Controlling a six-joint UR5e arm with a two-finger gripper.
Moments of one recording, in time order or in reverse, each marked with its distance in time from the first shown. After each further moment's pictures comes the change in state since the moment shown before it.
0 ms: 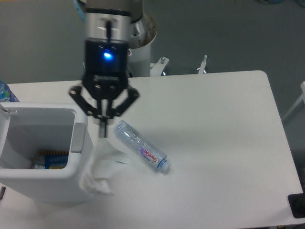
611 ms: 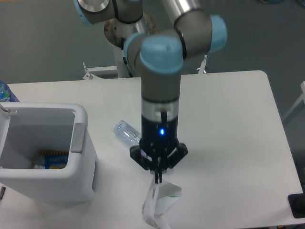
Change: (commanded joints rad) arm 0.204 -0.155 0.158 0.008 -0.011 0.009
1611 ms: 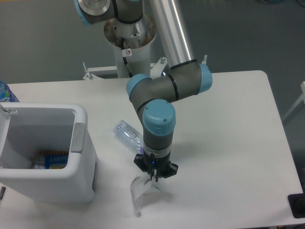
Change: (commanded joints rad) arm -0.006 -0.268 -0.235 0.000 0.183 0.601
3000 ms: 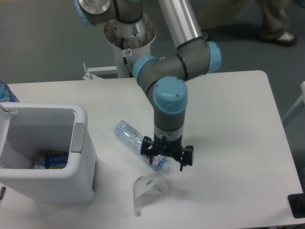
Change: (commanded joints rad) arm 0.009 0.031 -0.023 0.002 -0.003 0.008
